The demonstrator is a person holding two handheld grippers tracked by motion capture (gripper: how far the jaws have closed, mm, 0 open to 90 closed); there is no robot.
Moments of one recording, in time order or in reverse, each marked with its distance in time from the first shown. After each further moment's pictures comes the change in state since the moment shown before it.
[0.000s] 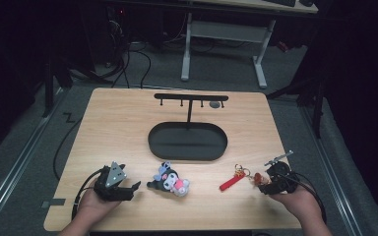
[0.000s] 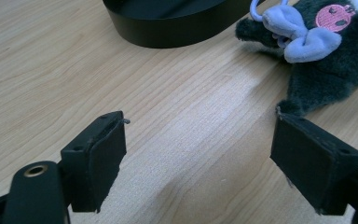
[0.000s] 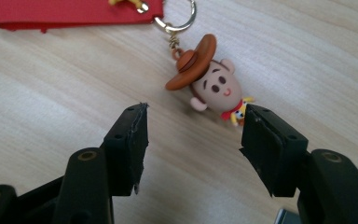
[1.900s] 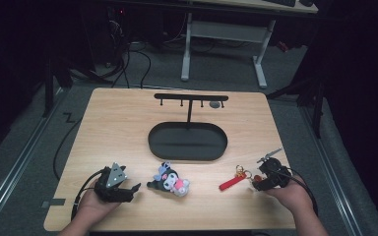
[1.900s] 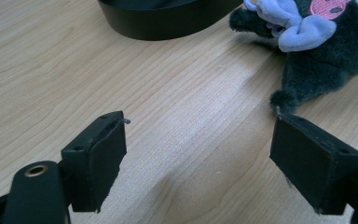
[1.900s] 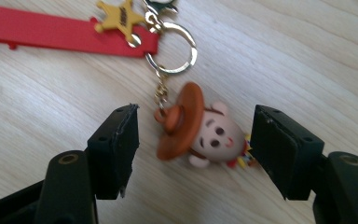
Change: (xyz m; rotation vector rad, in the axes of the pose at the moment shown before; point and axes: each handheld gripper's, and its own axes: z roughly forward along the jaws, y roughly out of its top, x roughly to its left) left arm -0.001 -0.002 0.001 0.020 -0.020 0.005; right arm -0.001 0.019 0.025 -0.005 -0.004 -0.080
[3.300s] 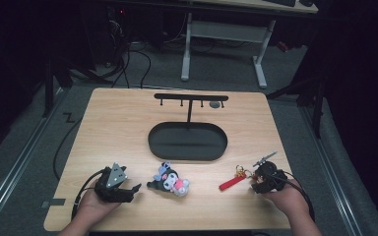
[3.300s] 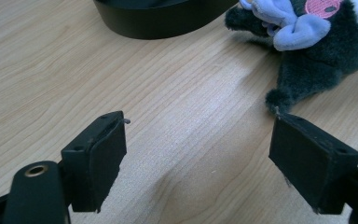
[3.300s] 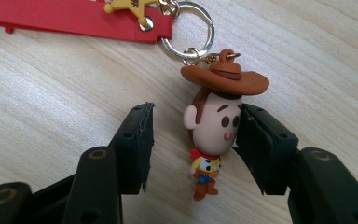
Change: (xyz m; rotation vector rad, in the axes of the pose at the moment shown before) left arm 0.000 0.000 0.000 0.007 -0.012 0.001; right arm 0.014 -0.003 0.004 0.045 -0.054 -0.009
